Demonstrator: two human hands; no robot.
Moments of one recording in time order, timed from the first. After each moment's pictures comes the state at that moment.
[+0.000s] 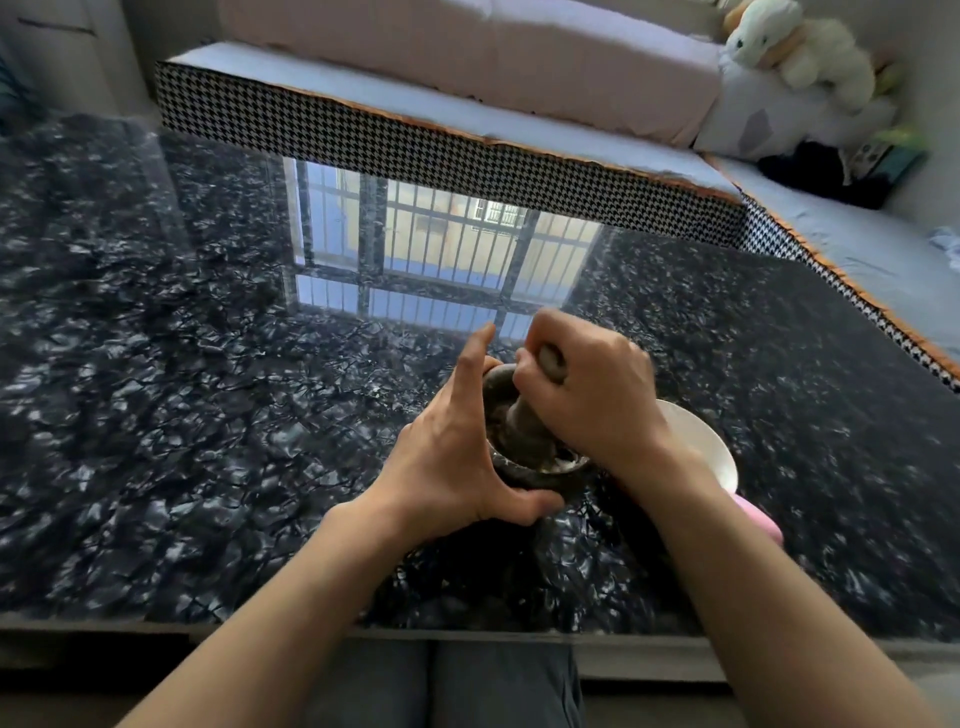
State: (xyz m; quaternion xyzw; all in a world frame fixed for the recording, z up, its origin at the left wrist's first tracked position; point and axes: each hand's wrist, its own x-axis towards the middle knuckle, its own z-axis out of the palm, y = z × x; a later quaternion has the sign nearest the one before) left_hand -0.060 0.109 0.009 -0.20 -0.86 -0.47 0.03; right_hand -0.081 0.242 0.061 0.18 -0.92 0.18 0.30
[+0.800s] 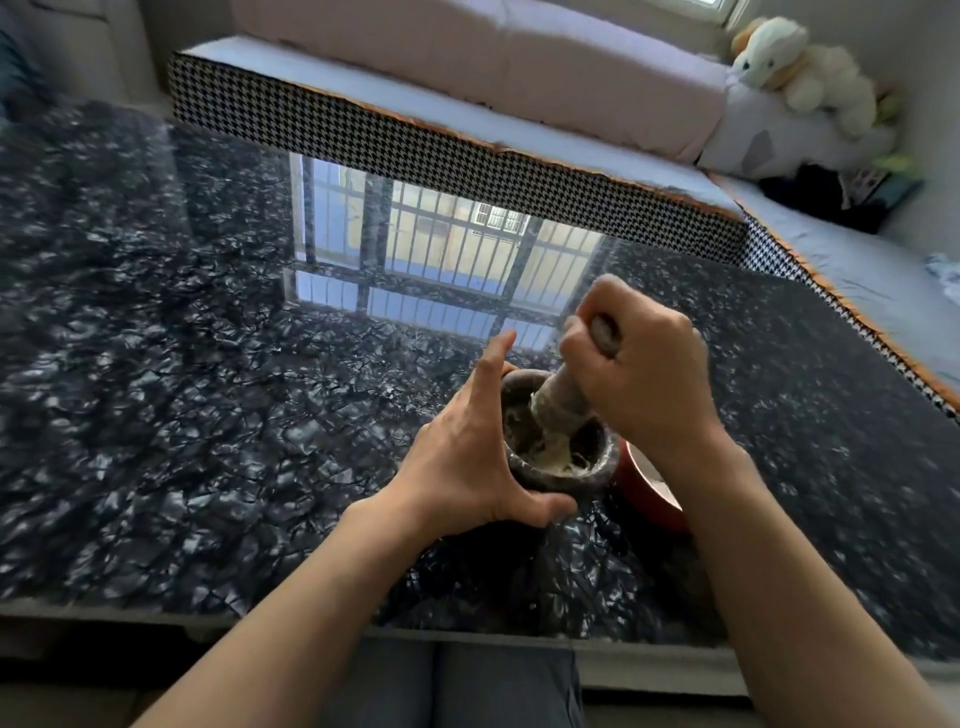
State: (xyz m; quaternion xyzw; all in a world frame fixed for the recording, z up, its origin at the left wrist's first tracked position) left_hand -0.059 0.106 0.012 -0.20 -0.85 -0.48 0.02; right_hand -0.085 0.244 0.084 0.15 -0.91 0.20 0.33
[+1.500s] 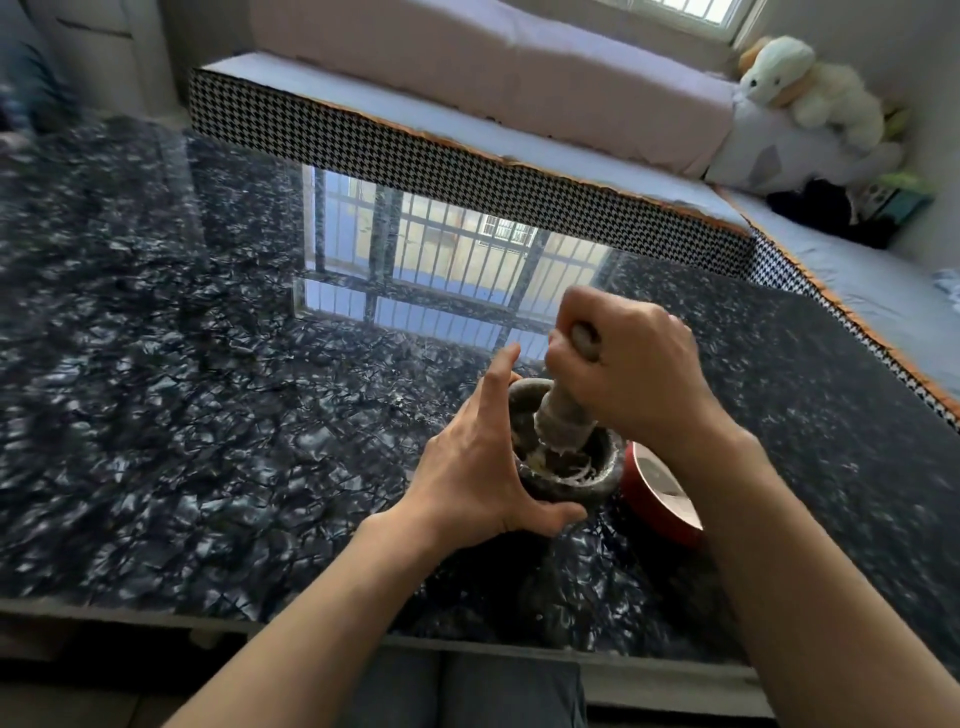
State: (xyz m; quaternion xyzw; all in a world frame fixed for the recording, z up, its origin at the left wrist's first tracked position) left_hand -0.058 0.109 0.009 -0.18 -0.86 -0.47 0.05; right_hand -0.086 0.234 0.099 0.21 -0.93 0.12 0.27
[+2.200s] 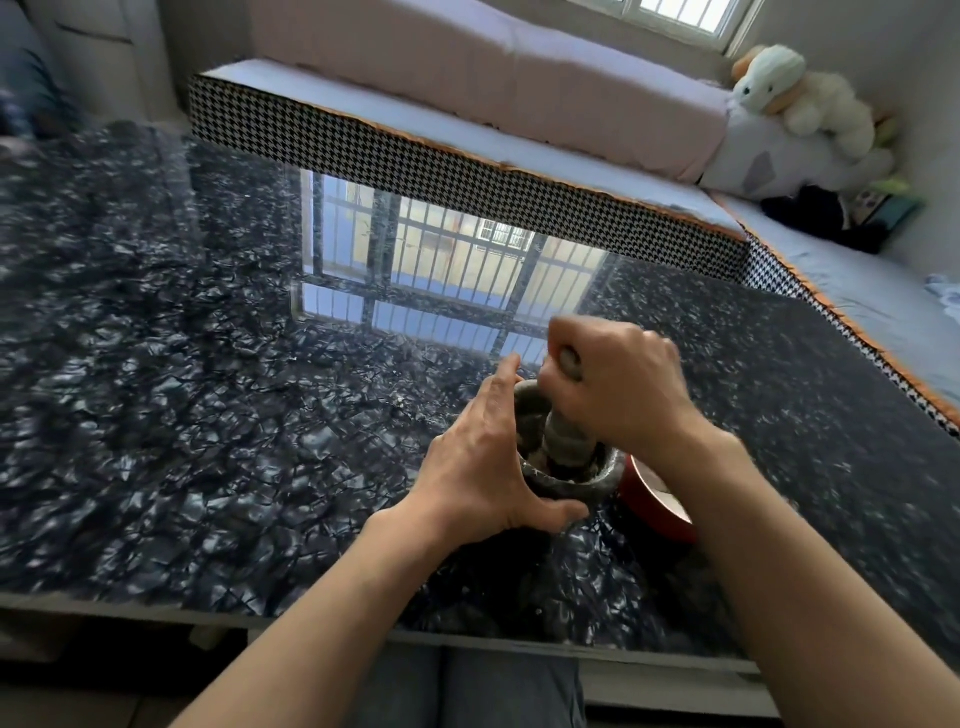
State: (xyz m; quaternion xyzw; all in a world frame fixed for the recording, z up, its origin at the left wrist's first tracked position) left_hand -0.060 0.112 0.010 -0.18 -0.88 -0.44 0.04; right_hand -0.083 0.232 0.094 0.20 -0.95 0.05 0.22
